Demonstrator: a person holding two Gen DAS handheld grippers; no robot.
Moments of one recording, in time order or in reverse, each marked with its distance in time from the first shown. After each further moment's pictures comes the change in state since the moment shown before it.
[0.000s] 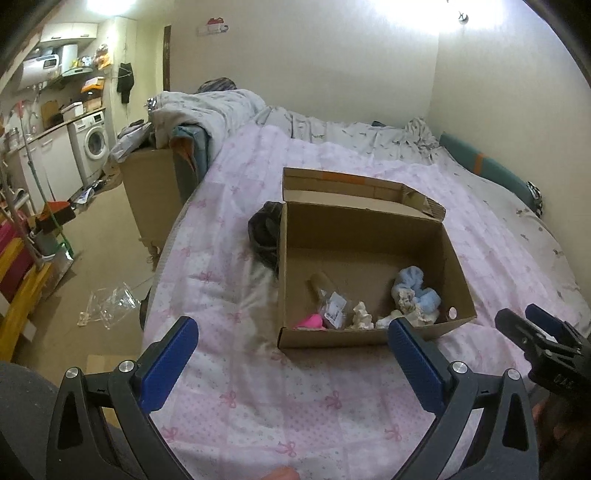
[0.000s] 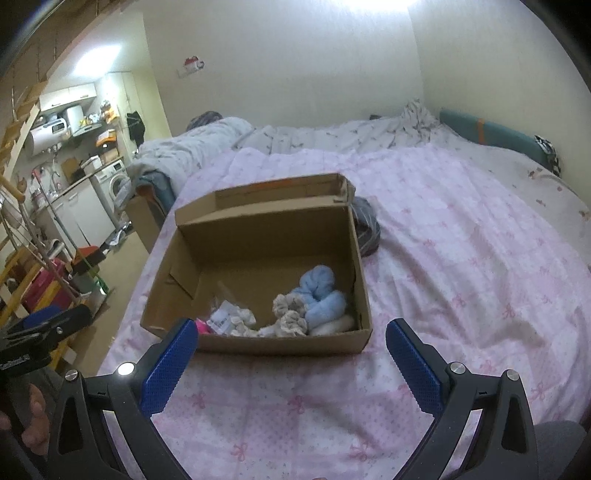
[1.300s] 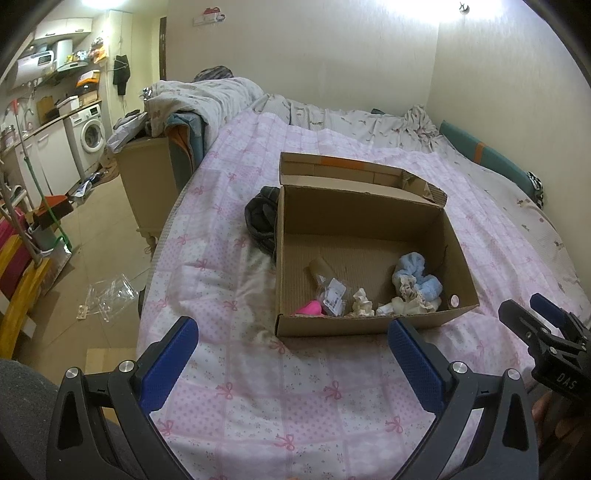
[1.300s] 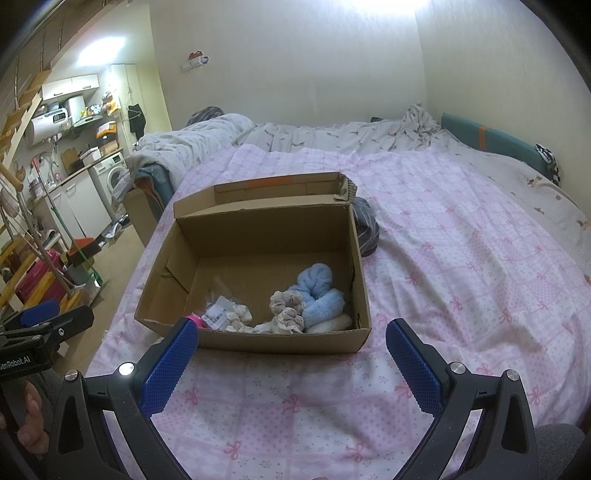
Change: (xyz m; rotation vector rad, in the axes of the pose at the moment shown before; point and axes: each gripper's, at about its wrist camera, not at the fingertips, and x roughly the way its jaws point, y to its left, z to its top) left arm 0.010 -0.002 -0.005 0.009 0.042 0.003; right arm 0.000 0.004 -0.002 -0.034 0.000 -0.019
